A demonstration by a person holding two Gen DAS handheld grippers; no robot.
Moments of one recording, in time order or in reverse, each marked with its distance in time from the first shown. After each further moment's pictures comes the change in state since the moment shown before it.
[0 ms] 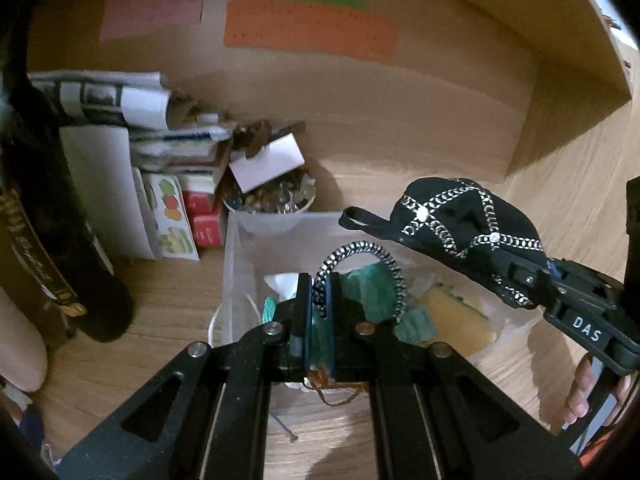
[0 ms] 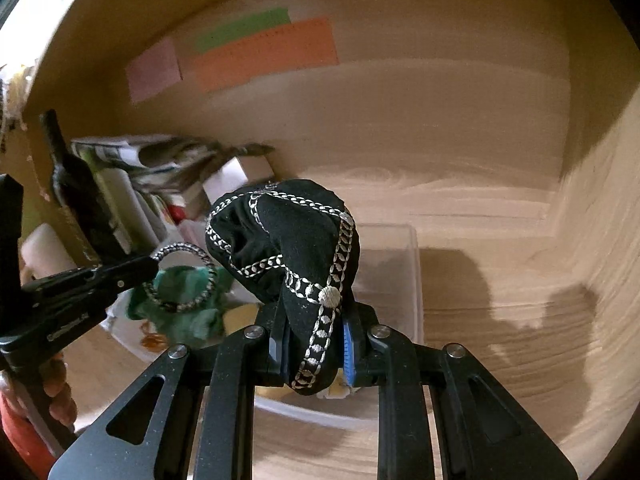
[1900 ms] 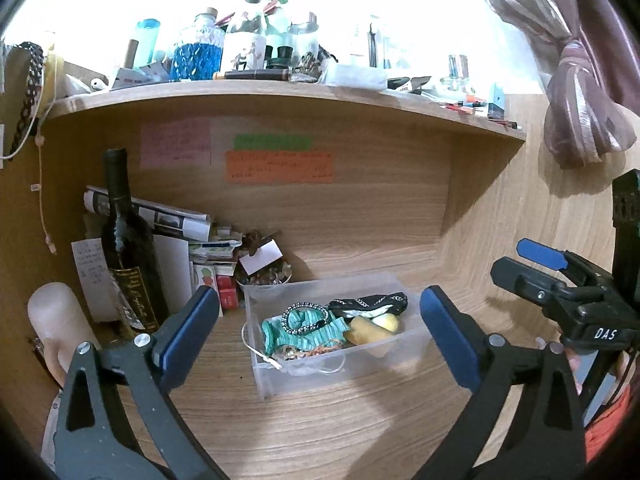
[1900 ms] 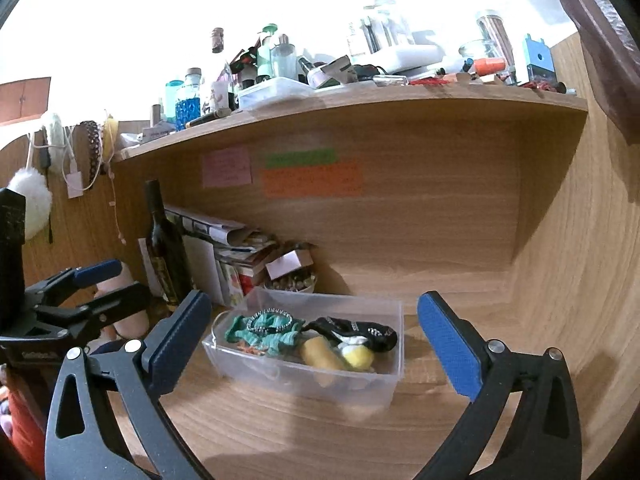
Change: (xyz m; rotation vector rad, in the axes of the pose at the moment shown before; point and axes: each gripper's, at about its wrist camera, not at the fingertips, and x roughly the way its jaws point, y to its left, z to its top) left arm -0.180 -0.030 -0.021 0.115 -0.335 -0.040; right arm -0.156 0.044 -0.019 -0.083 -0.339 0.009
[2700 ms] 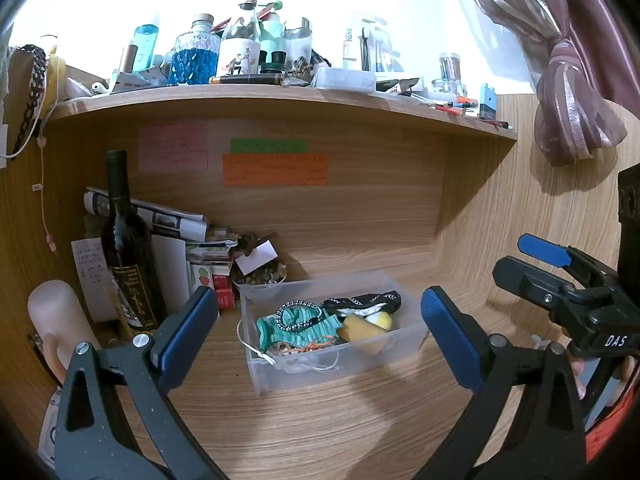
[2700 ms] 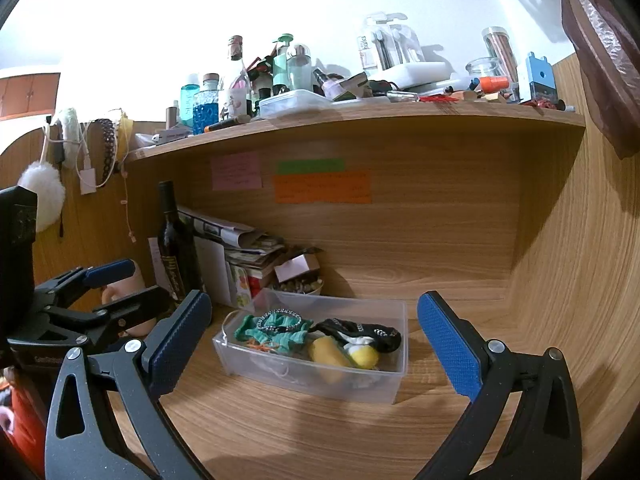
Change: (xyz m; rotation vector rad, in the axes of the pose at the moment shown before) left arm -0.008 -0.004 -0.006 0.009 -0.014 -0.019; right arm -0.016 0.011 -0.003 -0.030 -0.030 0.003
